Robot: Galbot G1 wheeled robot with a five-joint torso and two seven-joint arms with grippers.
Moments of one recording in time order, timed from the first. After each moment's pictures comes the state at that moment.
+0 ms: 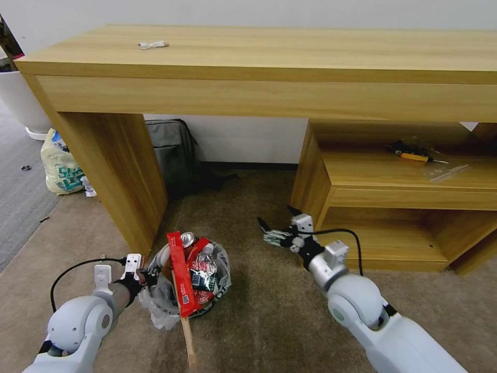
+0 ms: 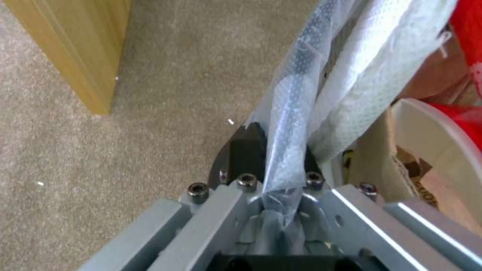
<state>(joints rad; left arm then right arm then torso) 1.39 -1.16 -0.69 -1.94 -0.51 0.74 0.13 -1.24 1.05 0.17 2.01 0.39 -0.09 0.12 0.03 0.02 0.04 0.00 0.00</state>
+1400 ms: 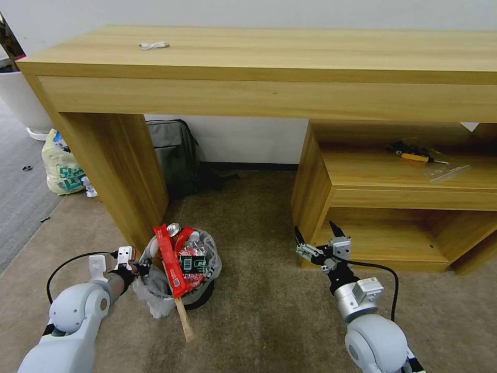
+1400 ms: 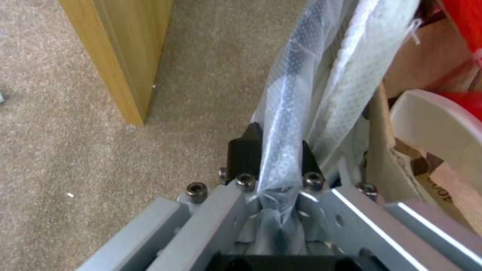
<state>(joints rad) 1.26 -1.16 -0.70 -1.77 -0.51 0.74 0.12 -1.44 1.20 0.33 2.09 0.27 -0.06 0.14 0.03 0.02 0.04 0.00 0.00</state>
